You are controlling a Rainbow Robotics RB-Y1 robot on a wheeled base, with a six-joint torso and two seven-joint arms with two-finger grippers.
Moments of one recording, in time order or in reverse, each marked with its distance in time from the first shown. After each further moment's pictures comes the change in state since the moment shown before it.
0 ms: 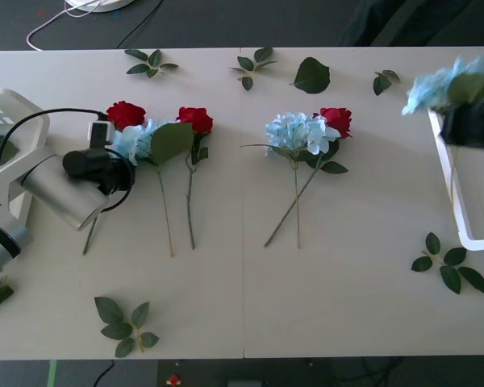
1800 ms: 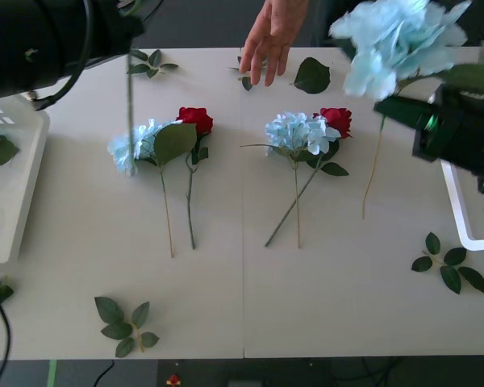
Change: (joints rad) right arm 0.227 -0.103 0.091 -0.036 -1.608 -0.561 1.344; left arm 0.014 -0.131 0.701 -0.775 0.727 0.393 -0.291
